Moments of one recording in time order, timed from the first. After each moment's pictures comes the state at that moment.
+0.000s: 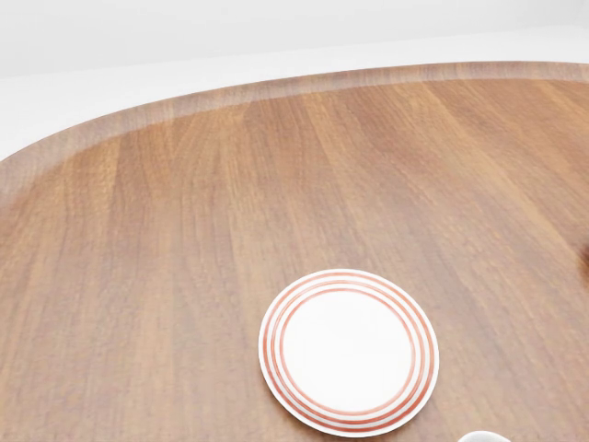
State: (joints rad) left arm 0.60 -0.35 0.38 -0.84 -0.22 -0.09 -0.44; right arm 0.27 -0.45 -1.09 -0.03 -0.64 -0.09 0.70
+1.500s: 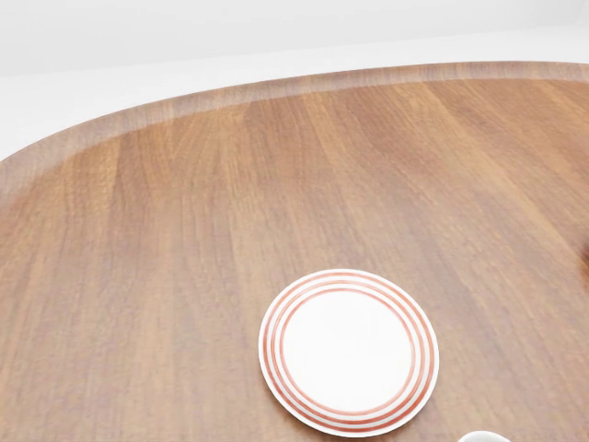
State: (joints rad) left arm 0.59 -0.32 0.35 -0.82 -0.20 -0.09 -0.39; right arm 0.15 -0.61 -0.77 0.39 -0.59 -0.08 0.70
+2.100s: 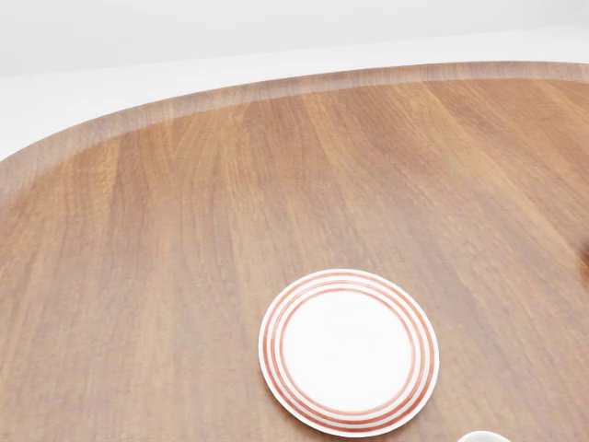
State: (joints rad) left arm 0.59 -0.29 0.32 -0.81 -0.18 -0.09 -0.36; right arm 0.14 -0.70 -0.73 0.60 -0.52 -0.09 0.70
